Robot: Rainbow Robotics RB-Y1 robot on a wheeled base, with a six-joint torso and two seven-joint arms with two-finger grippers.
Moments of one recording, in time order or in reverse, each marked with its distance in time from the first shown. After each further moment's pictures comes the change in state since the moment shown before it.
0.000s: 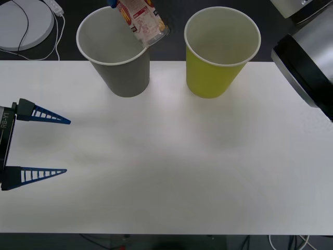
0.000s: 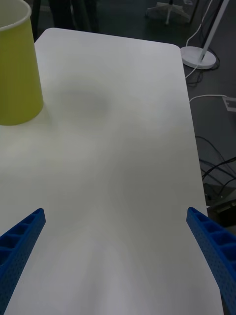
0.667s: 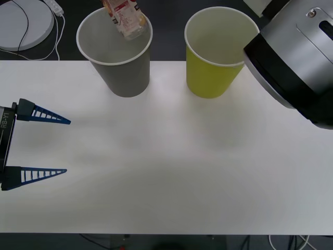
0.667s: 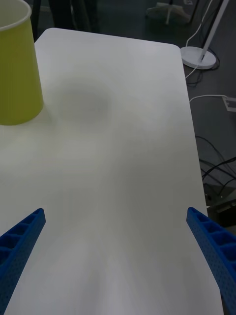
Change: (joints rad) right arm -0.102 0.109 0.042 0.269 0.012 0.223 0.000; left arm 0.000 0.000 0.000 0.000 0.000 0.000 0.000
